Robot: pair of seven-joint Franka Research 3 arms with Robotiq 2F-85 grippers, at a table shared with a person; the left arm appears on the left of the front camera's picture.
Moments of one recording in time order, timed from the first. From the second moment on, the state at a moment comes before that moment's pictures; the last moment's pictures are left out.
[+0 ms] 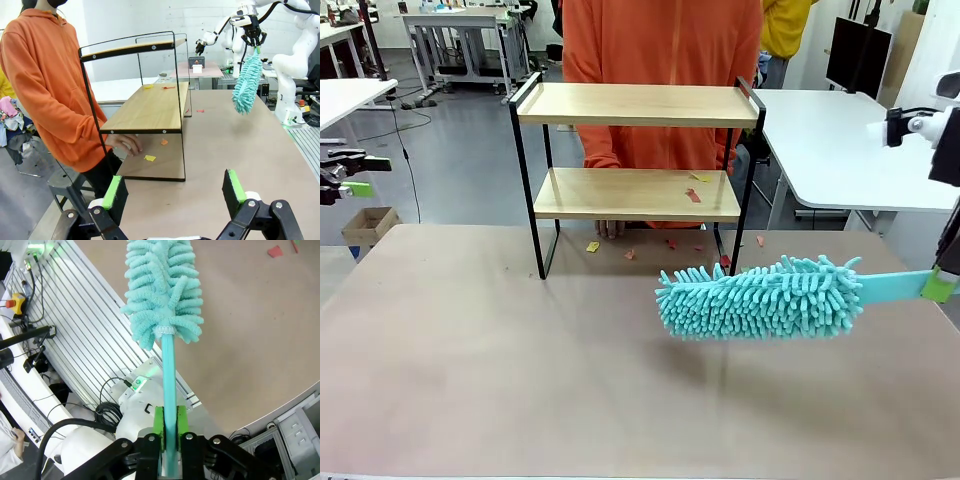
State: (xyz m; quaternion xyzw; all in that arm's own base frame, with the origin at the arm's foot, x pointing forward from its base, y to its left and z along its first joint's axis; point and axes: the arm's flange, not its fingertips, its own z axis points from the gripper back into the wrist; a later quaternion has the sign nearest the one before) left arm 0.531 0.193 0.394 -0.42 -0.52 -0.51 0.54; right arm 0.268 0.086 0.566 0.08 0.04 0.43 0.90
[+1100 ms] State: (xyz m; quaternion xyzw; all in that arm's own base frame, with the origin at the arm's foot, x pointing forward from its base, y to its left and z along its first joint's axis) left arm 0.531 0.193 0.394 -0.42 -0.52 -0.51 0.54; right arm 0.270 0.156 0.557 0.09 0.02 0.40 0.91
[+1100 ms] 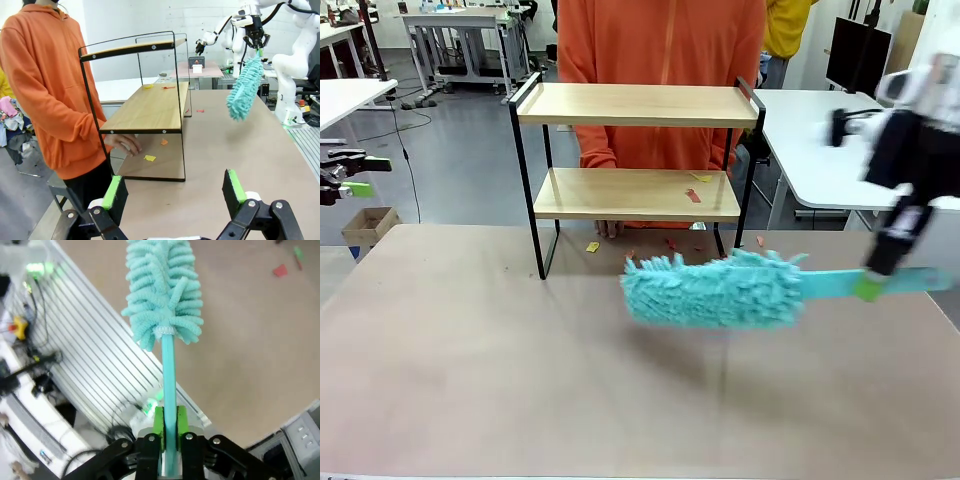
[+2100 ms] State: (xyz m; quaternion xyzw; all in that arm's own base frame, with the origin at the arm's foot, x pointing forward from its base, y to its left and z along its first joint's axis) left arm 0.531 0.193 0.394 -0.42 -0.52 -0.51 0.54; right arm 0.258 0.308 0.503 0.08 -0.08 0.22 0.97
